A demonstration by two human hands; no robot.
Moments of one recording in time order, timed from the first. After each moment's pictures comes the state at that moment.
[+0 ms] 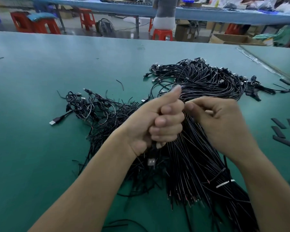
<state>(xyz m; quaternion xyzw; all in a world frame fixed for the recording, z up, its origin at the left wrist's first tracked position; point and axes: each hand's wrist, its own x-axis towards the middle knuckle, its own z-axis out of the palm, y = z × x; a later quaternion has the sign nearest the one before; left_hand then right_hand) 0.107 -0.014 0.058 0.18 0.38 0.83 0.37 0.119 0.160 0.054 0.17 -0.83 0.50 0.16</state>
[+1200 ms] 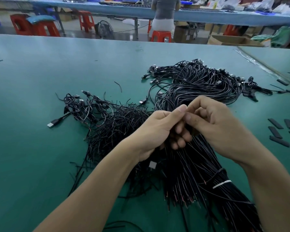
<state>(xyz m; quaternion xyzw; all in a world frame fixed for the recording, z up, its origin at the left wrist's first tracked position) 0.112 0.009 0.039 0.13 0.65 0.72 0.20 0.118 0.172 0.054 0.19 -0.83 0.53 0.02</state>
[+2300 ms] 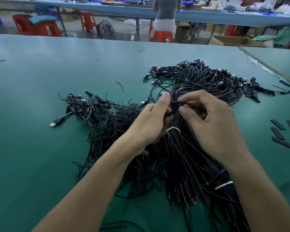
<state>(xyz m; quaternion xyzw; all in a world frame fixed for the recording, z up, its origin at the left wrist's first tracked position) 0.103 -0.006 0.042 0.06 0.73 0.68 0.11 0.124 0.147 0.053 0.14 -0.85 0.45 0.21</state>
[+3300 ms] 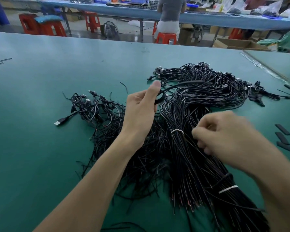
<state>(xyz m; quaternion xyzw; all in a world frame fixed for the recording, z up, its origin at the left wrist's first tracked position) 0.094 -0.019 0.045 0.03 0.66 0.75 -0.10 0.142 0.155 0.078 0.00 -0.95 0.31 0.01</state>
